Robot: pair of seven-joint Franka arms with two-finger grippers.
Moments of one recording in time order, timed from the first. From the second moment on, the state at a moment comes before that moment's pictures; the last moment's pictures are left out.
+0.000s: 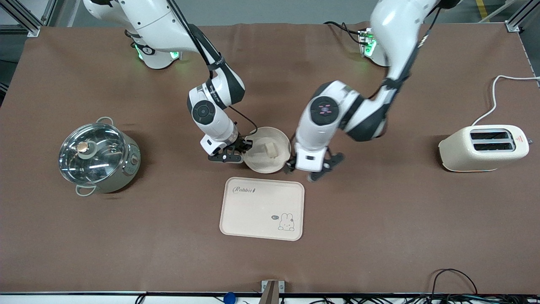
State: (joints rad) left arm -0.44 0.53 -0.19 -1.53 0.08 2.13 -1.24; right arm 0.66 0.55 0.01 -1.98 0.33 2.61 0.49
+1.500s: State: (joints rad) left arm 0.01 0.01 -0.15 -1.49 0.04 1.50 -0.09; right arm 0.46 0.81 -0.01 -1.40 0.33 2.40 0.48
